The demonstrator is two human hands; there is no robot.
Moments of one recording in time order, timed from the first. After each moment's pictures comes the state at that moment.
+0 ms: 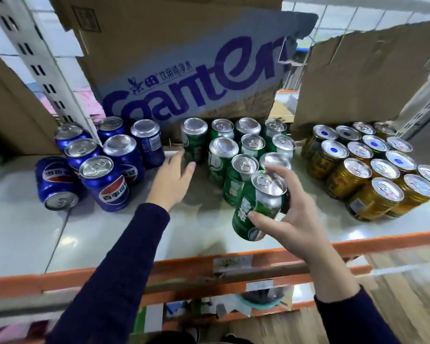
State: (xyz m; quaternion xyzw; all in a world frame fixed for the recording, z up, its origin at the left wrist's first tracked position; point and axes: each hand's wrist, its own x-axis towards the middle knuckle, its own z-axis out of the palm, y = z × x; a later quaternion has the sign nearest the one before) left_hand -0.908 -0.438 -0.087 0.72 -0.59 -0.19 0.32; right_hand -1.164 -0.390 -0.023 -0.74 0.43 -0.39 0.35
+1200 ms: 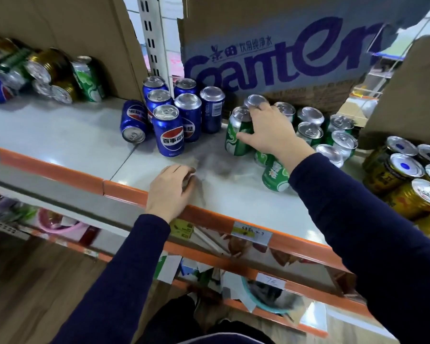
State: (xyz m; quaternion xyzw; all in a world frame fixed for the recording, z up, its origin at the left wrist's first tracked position) left_hand -0.915 -0.294 -0.117 0.81 -0.50 0.02 0.30; right_hand -1.037 -0.502 -0.011 -0.93 0.35 -0.06 -0.03
